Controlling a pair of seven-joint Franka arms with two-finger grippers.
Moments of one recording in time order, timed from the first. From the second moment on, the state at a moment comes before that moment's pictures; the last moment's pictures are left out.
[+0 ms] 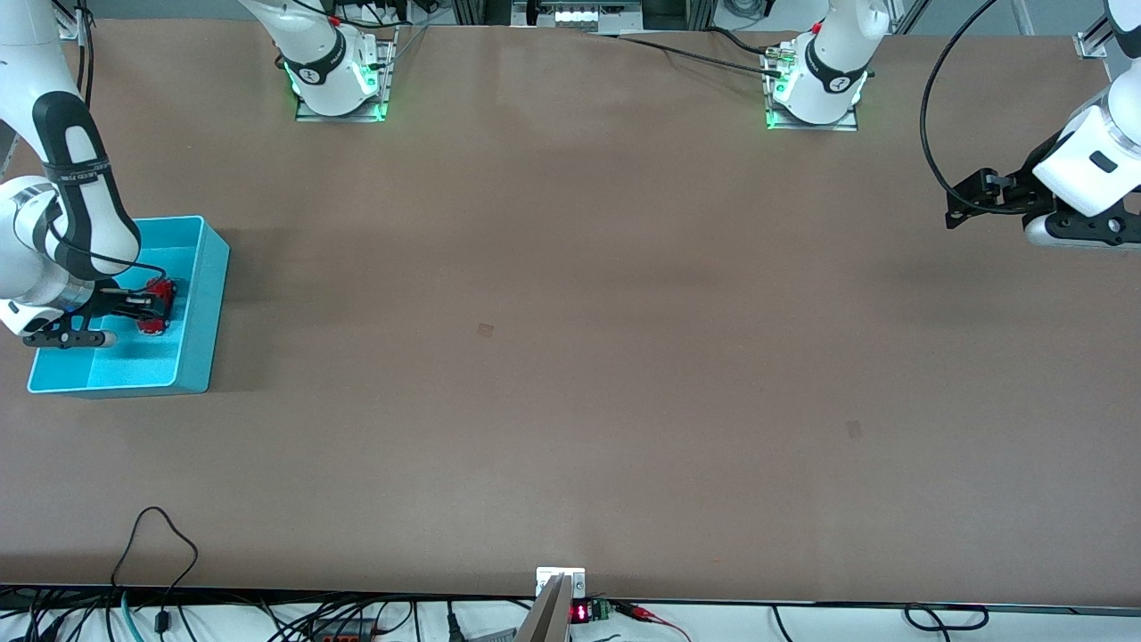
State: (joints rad) left arm -0.03 -0.05 0.01 -1.75 0.02 1.64 0.03; right arm -0.20 0.53 -0.25 -1.96 0.08 2.41 -0.50
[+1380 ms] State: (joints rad) left arm -0.03 -0.05 0.01 -1.74 0.02 1.63 0.03; right arm 0.07 0.15 -0.17 -1.49 0.10 1.62 -0.11
